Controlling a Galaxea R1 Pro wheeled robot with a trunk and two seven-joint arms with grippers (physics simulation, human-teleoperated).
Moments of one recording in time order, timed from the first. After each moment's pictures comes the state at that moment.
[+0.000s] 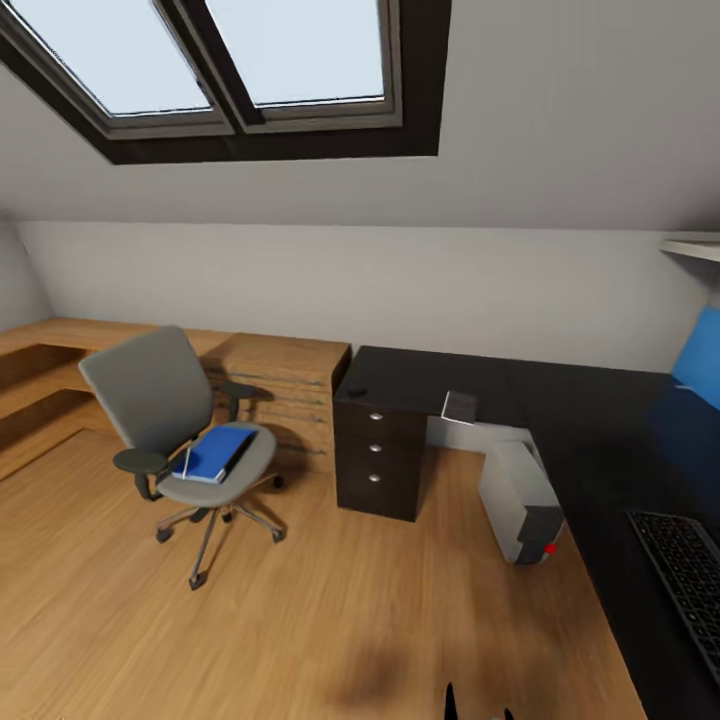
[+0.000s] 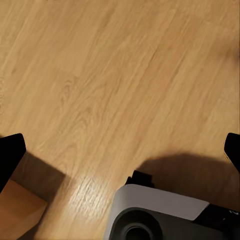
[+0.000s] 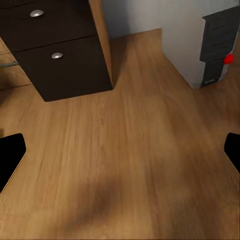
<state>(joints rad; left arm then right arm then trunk) 0.01 0.03 -0.25 -0.52 0.36 -0.15 0.35 -0.31 0.13 0.23 0.01 -0.54 -0.98 0.00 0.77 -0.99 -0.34</state>
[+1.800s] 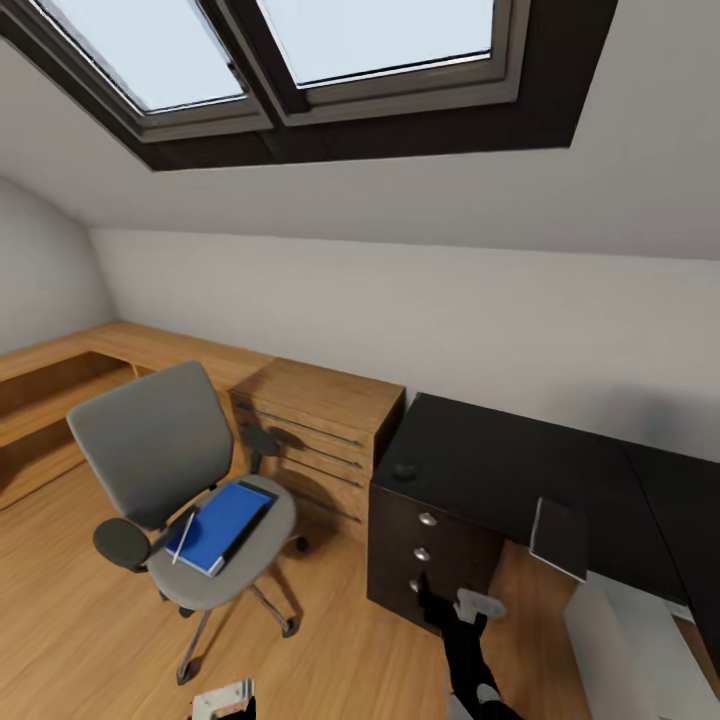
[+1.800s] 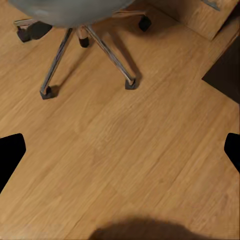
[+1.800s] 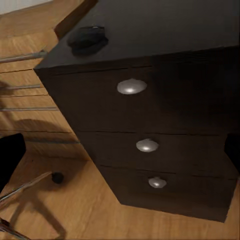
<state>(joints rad) 0.01 0.03 -0.25 -0.98 0.36 0.05 0.35 -0.46 0.11 0.23 -0.29 -0.44 -0.67 -0.06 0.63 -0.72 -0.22</state>
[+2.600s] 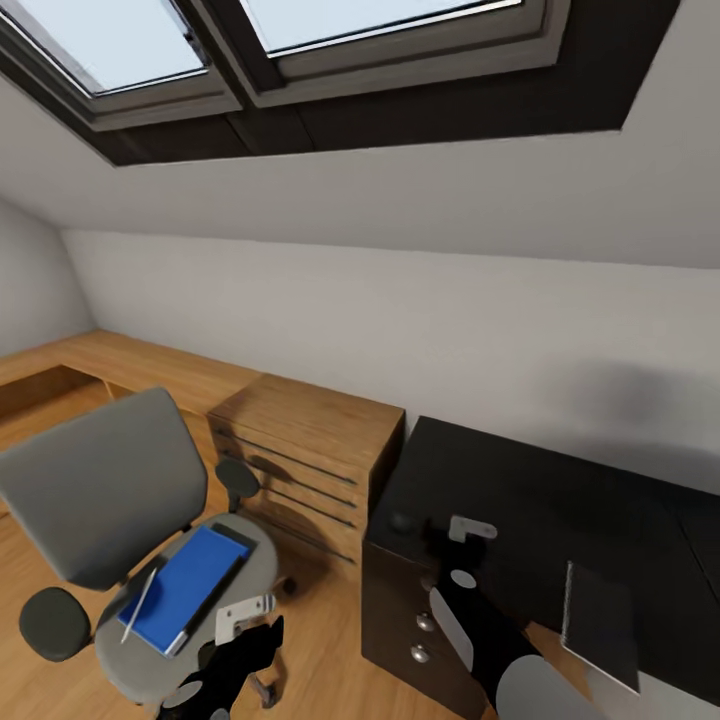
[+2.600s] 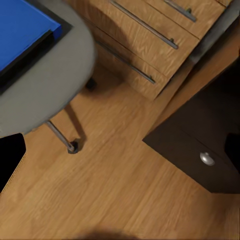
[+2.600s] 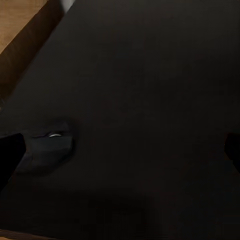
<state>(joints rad) 0.01 -0.05 -0.18 -1.46 0.36 0.47 0.37 -0.58 0.12 0.22 -0.58 -0.25 -0.12 -0.45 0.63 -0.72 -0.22</state>
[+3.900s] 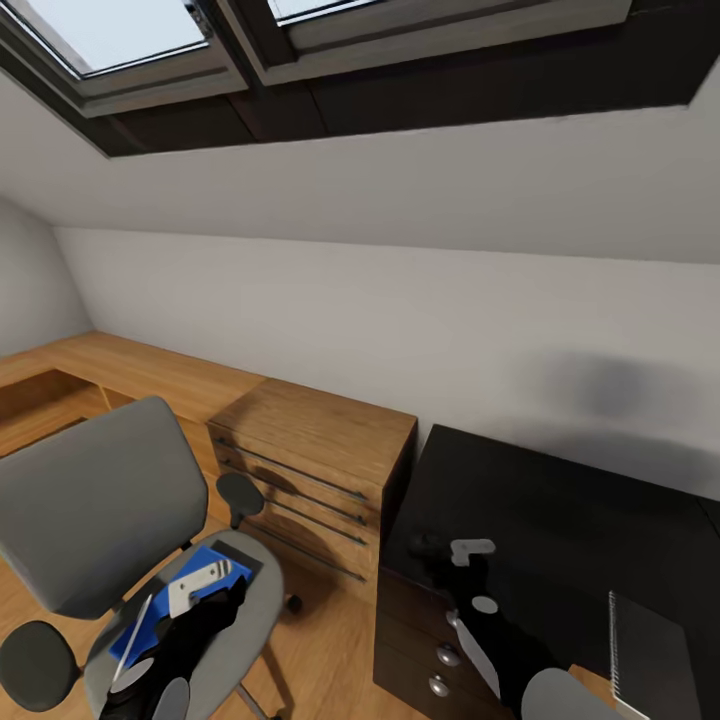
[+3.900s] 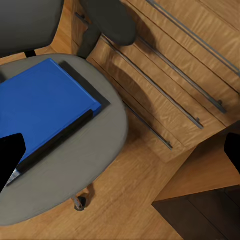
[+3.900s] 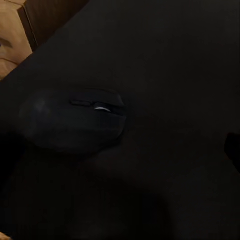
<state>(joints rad) 0.01 -0.06 -0.01 -1.62 0.37 0.47 0.36 -0.58 0.05 0.22 -0.42 -0.12 -0.13 -0.18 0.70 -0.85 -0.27</state>
